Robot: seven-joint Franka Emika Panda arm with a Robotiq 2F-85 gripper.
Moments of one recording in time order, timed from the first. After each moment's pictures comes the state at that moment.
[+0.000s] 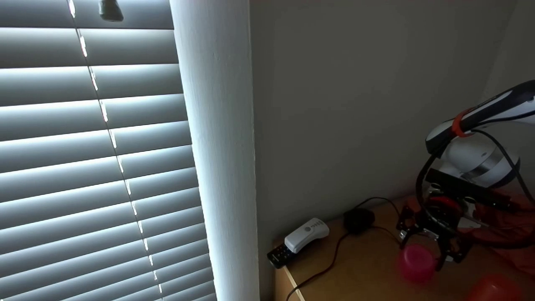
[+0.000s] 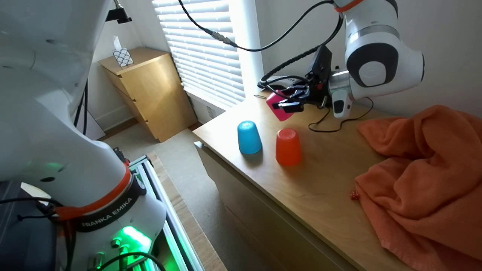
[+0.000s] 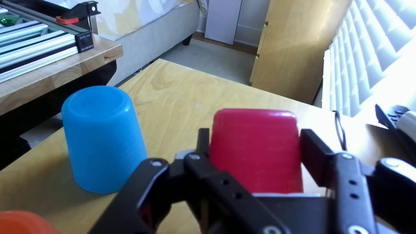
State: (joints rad) arm -0.24 0.78 -0.11 -1.64 0.80 1.35 0.34
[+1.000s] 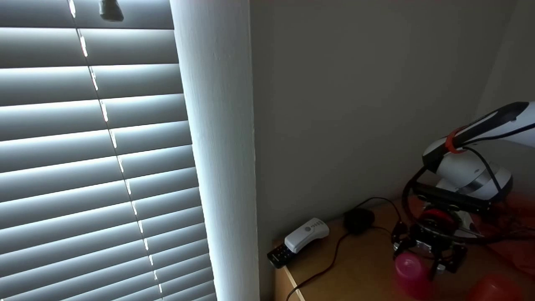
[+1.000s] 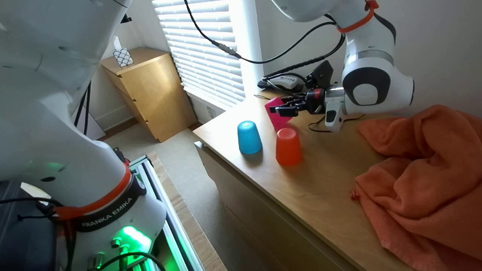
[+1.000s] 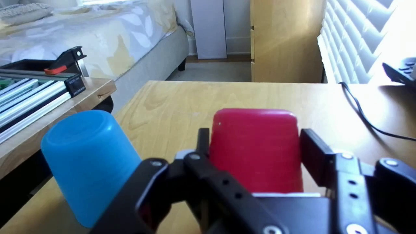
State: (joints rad) arm -0.23 0.87 -0.13 -1.61 0.88 1.32 0.56
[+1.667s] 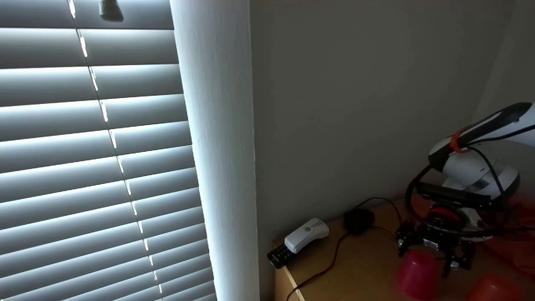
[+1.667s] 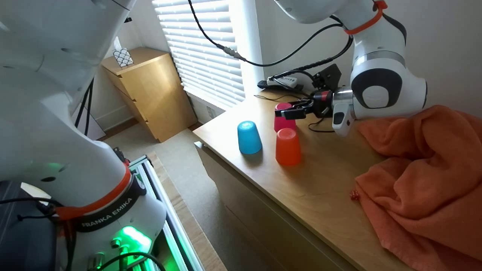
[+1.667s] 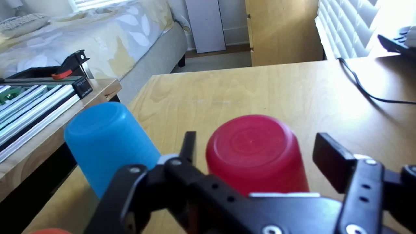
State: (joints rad) arm -0.23 0.89 -0.18 -1.58 0.87 1.31 0.63
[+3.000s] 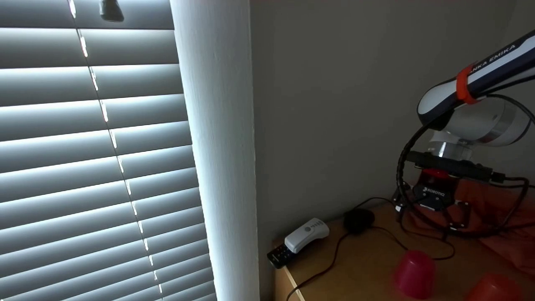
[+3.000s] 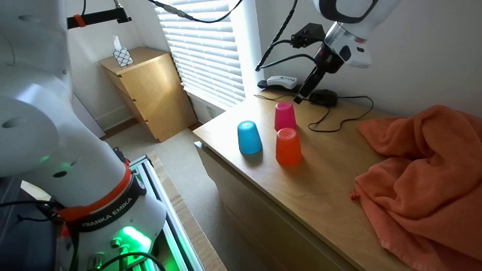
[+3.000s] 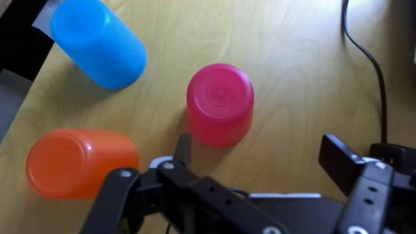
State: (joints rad) arm -0.02 0.48 -0.21 -1.83 0.52 1.87 0.64
